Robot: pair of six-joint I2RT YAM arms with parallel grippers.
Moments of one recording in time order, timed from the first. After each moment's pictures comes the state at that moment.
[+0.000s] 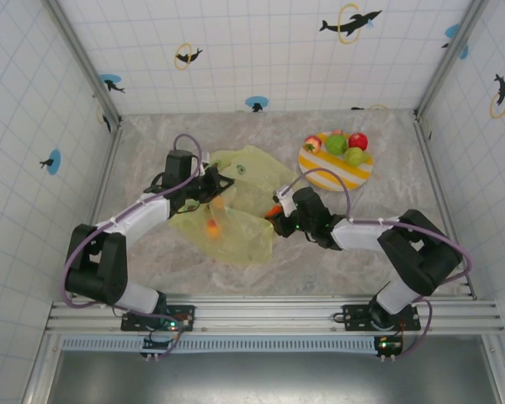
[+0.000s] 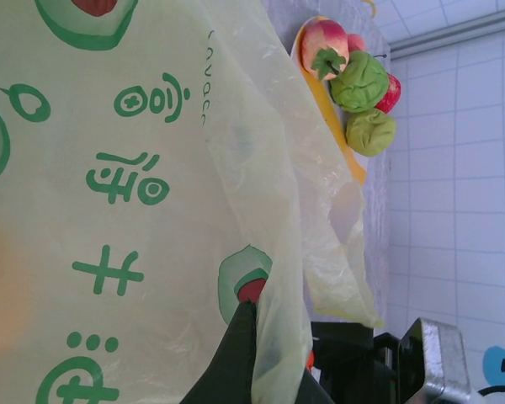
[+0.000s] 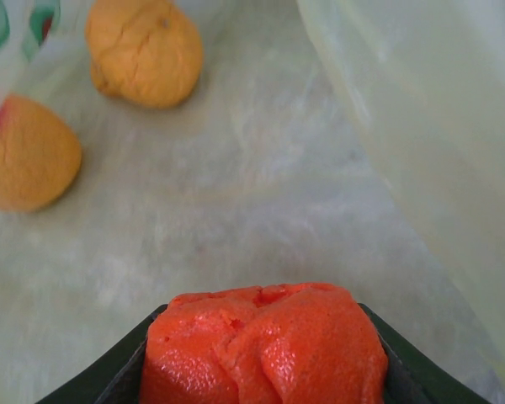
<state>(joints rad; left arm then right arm) -0.32 1.48 0.85 -0.05 0.60 -0.82 0.75 1.60 0.63 0.36 -0.16 0.11</state>
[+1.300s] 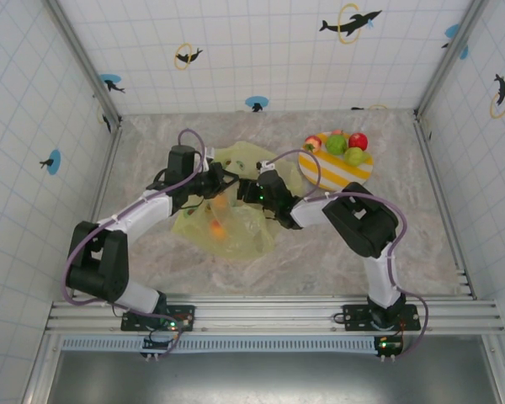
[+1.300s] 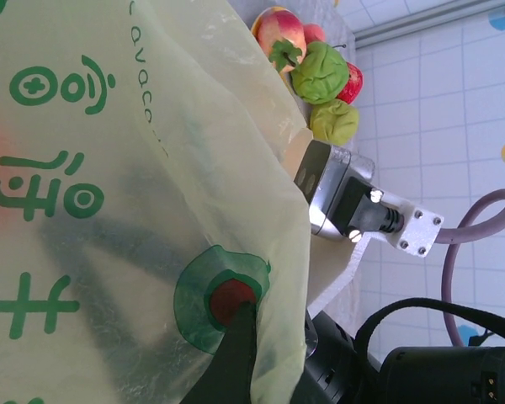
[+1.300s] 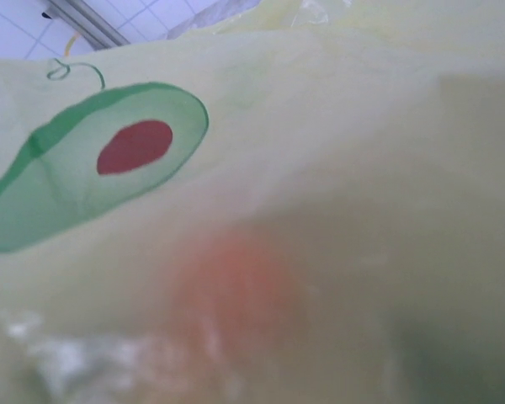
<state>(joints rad) -0.34 1.50 0.90 -0.02 0.65 -0.85 0.80 2.04 1.04 0.58 0.05 0.72</state>
